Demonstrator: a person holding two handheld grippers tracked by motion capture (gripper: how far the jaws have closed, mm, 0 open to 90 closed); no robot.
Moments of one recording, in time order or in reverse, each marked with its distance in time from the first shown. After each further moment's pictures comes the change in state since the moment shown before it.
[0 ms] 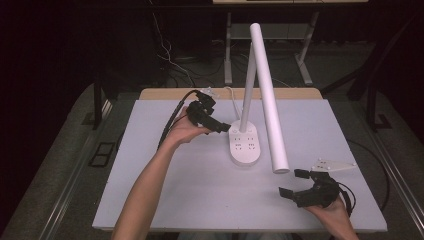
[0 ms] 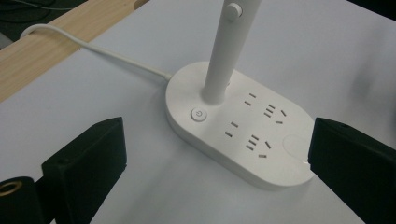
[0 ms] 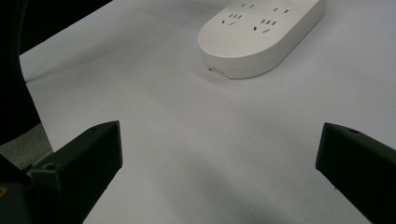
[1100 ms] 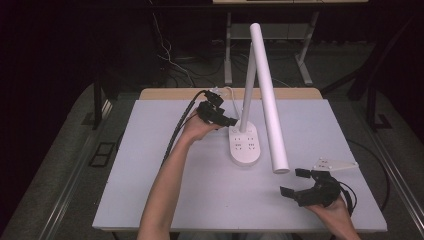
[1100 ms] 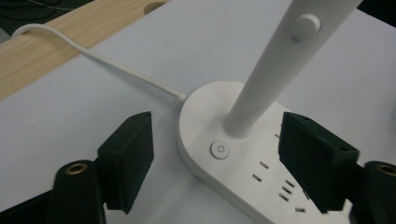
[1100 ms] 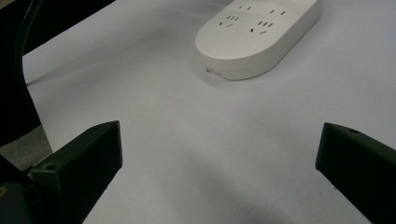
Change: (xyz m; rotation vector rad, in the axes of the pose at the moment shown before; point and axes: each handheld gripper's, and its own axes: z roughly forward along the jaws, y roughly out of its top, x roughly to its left) left arm 0.017 0.003 0.045 -0.032 0.018 -0.061; right arm -0.003 0.000 -0.002 -0.005 0.003 0.002
